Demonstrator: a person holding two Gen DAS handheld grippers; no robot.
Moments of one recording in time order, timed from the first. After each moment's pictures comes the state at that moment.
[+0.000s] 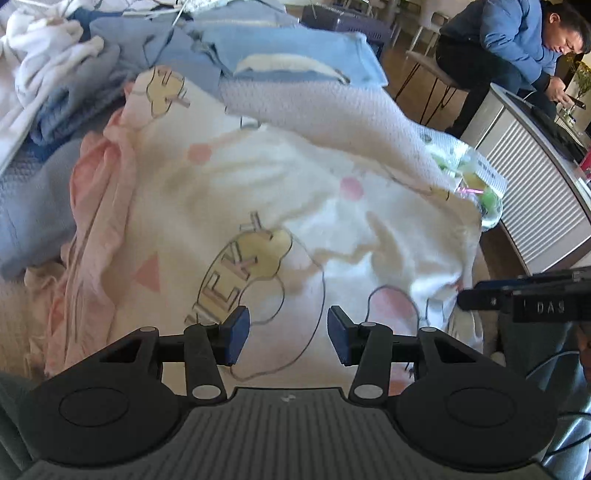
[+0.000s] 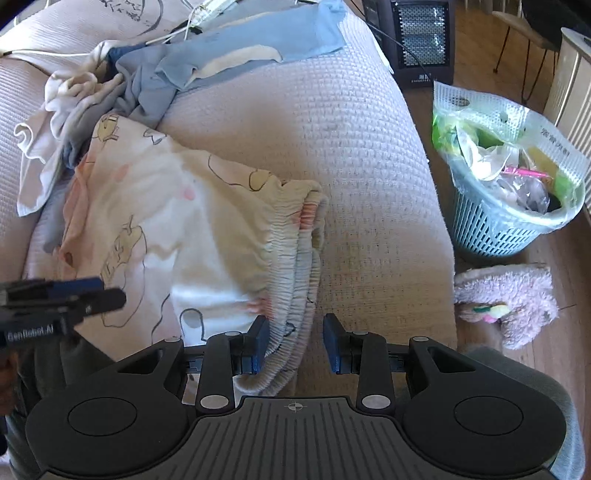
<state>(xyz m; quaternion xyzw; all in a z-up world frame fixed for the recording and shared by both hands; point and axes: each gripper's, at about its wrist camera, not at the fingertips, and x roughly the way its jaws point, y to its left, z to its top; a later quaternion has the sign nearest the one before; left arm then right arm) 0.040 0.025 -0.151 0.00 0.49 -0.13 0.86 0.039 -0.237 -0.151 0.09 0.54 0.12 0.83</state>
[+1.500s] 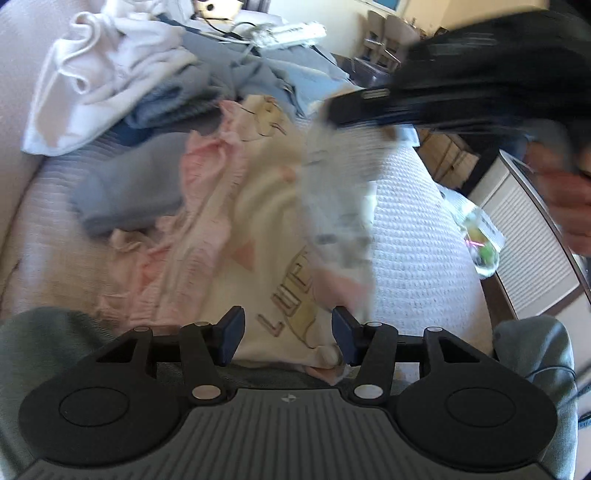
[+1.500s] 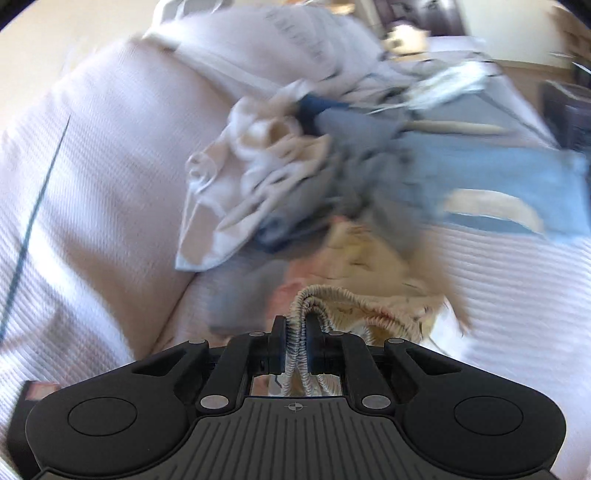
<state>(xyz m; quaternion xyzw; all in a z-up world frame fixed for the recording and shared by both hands) -0.016 0.108 -0.130 -0.09 0.43 -0.10 0.89 0.095 -0.050 -0.056 0.04 0.42 0.34 0.84</state>
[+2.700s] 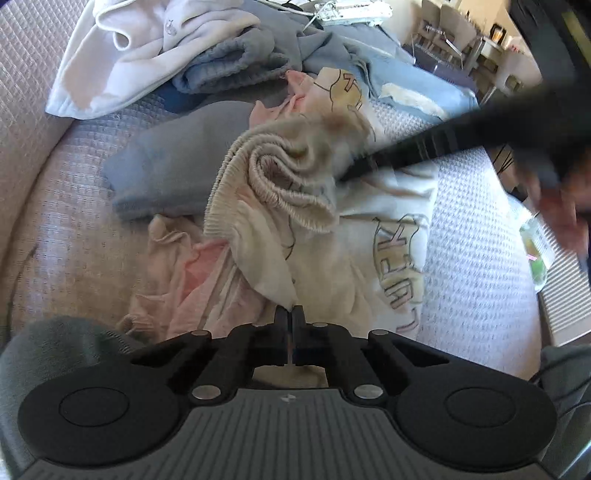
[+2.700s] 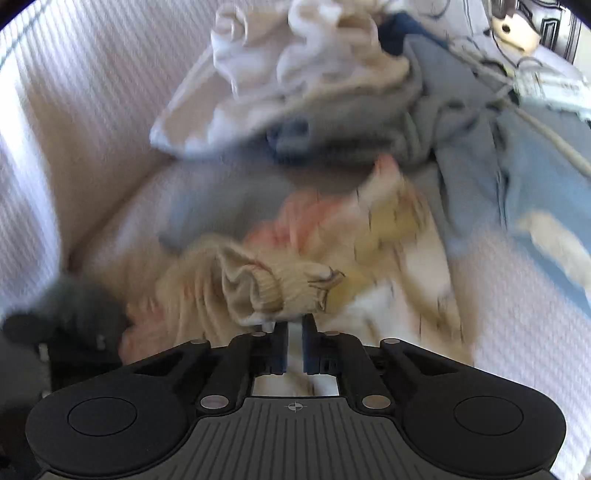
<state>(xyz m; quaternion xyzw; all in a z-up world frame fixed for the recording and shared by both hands) 0.031 0.125 -0.160 -0.08 0.48 -0.02 0.88 0.138 -0.002 -0.113 -0.16 0.45 0.41 0.78</state>
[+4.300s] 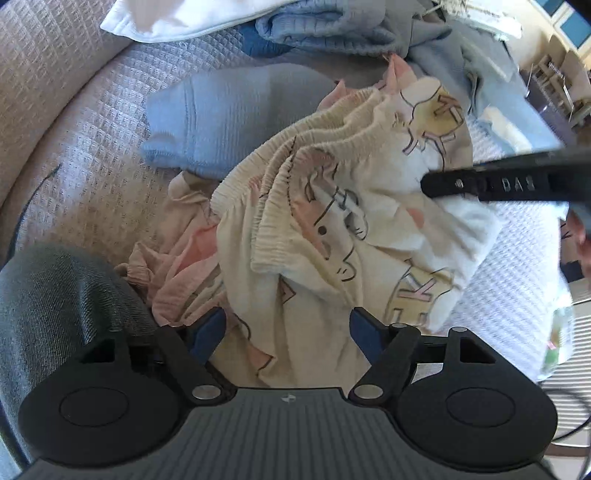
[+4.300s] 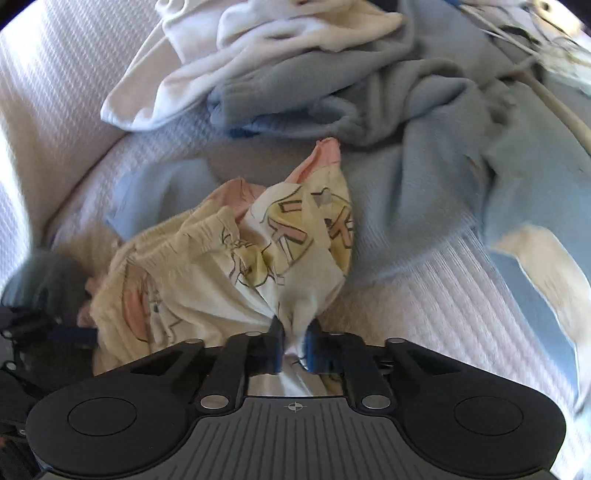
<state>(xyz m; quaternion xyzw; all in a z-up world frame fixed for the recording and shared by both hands) 0.071 0.115 -0.161 -0.23 0.54 0.12 0.80 0.213 -0.016 -0.133 -0.21 0.51 0.43 0.71</state>
